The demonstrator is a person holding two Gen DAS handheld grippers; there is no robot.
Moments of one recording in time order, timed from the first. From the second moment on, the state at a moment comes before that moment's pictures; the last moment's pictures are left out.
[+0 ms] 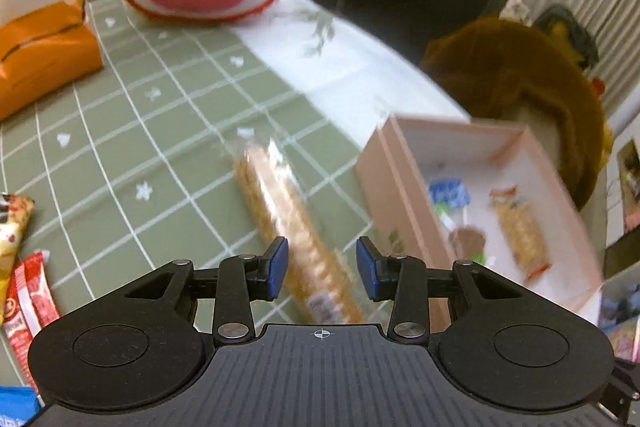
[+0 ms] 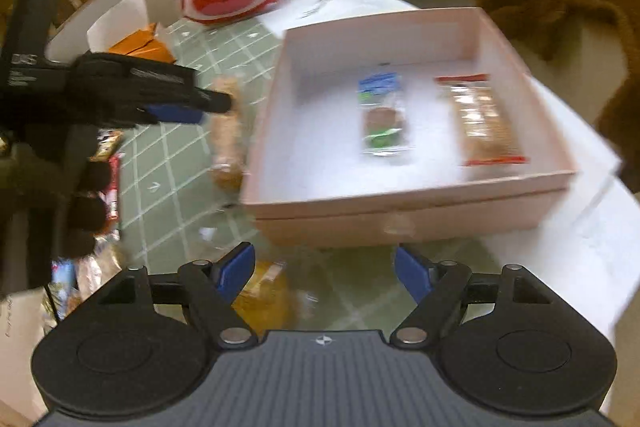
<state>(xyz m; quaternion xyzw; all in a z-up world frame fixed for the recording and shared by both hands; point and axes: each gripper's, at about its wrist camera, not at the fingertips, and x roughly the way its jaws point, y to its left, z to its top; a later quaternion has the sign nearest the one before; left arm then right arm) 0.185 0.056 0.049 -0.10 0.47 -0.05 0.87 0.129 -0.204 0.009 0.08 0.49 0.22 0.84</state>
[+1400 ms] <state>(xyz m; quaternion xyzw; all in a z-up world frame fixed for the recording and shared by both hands) -0.008 0.062 0.039 -0.15 0.45 -0.07 0.88 0.104 -0.198 -0.018 0.11 0.53 0.12 0.83</state>
